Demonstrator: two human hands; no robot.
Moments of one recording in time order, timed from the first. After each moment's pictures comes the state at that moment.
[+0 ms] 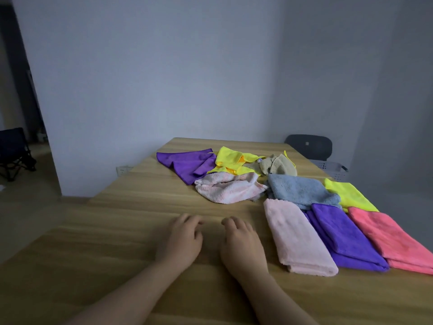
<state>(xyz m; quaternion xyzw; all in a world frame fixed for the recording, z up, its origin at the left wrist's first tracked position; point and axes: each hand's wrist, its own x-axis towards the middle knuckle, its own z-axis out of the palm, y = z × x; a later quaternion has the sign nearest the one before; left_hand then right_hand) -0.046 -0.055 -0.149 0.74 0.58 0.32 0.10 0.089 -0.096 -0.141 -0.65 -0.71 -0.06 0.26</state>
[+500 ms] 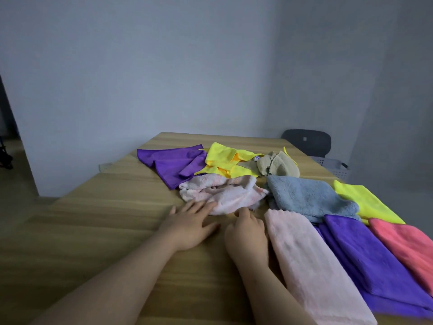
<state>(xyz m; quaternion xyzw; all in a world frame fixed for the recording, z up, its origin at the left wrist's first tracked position) -0.006 0.074 -0.155 0.85 0.52 0.07 0.04 0.121 -0.009 -0.140 -0.76 -0.57 0.06 0.32</state>
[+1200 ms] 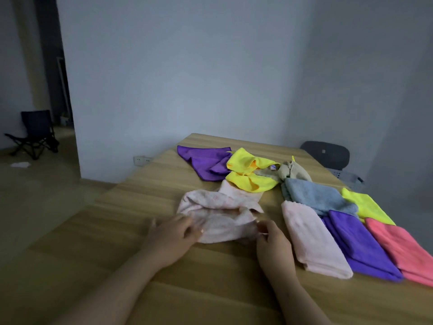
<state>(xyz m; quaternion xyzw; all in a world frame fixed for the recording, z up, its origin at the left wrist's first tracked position) -0.118 -0.078 -0.142 0.77 0.61 0.19 0.08 0.099 -0.114 -0.138 -0.71 -0.57 0.13 0.40</state>
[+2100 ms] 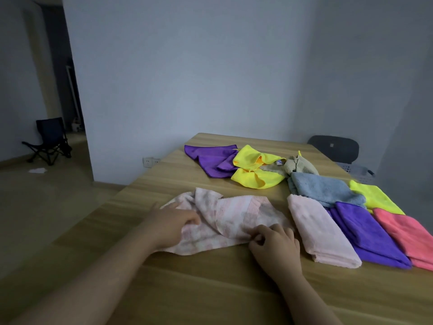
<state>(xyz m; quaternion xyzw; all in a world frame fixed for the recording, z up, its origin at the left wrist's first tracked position) -0.143 -0.098 -0.101 0.82 0.58 0.04 0.05 0.087 -0.139 -0.139 -0.72 -0.65 0.02 0.24</state>
